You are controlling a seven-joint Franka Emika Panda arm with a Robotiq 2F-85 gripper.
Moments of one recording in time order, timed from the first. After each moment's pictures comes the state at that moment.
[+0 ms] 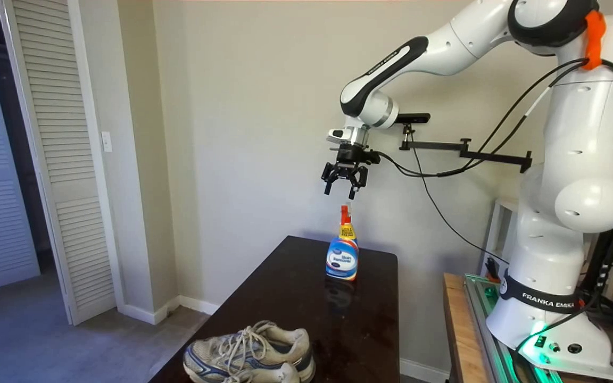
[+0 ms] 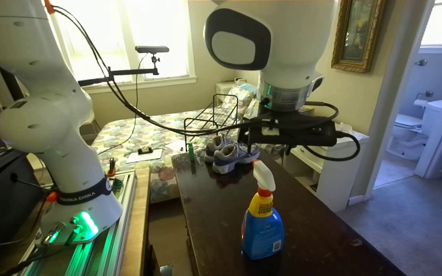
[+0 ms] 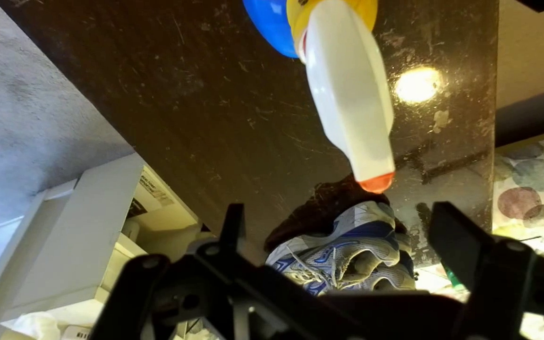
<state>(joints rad) -0.06 0.00 -0.42 -2.21 0.44 2.07 -1.93</state>
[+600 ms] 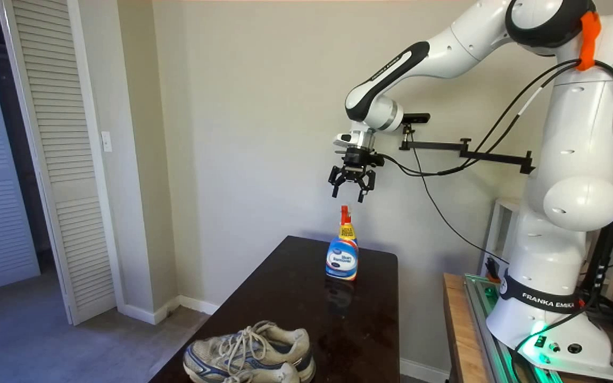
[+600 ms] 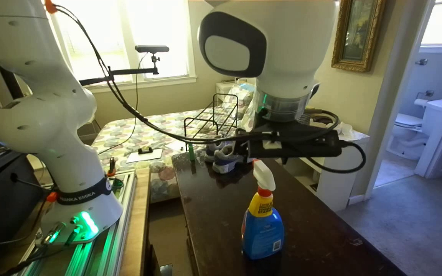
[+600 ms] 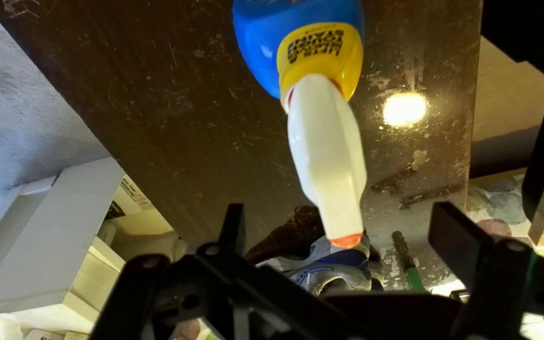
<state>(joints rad) -0.19 0.01 -0.34 -2.23 0.40 2.07 -2.07</state>
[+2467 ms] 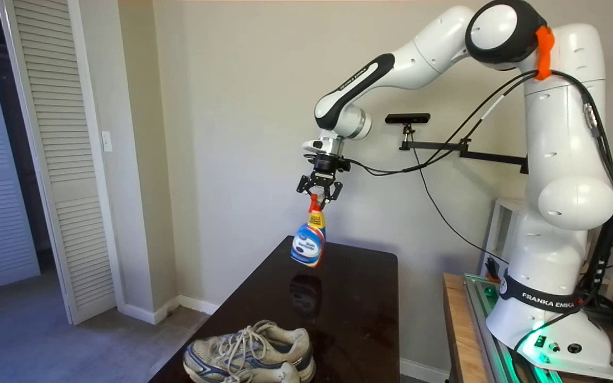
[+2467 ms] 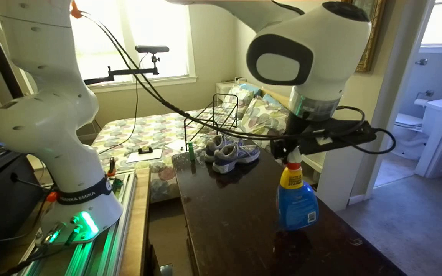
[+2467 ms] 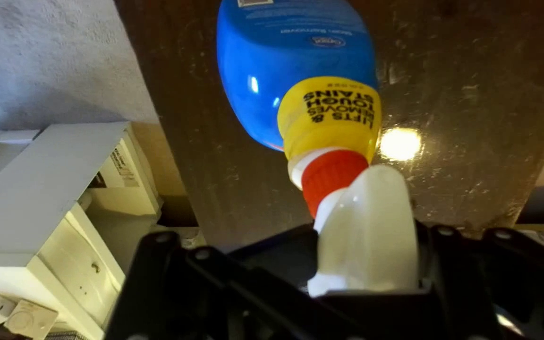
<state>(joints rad) -0.24 0.23 -0.15 -2.00 0.44 2.12 -2.18</state>
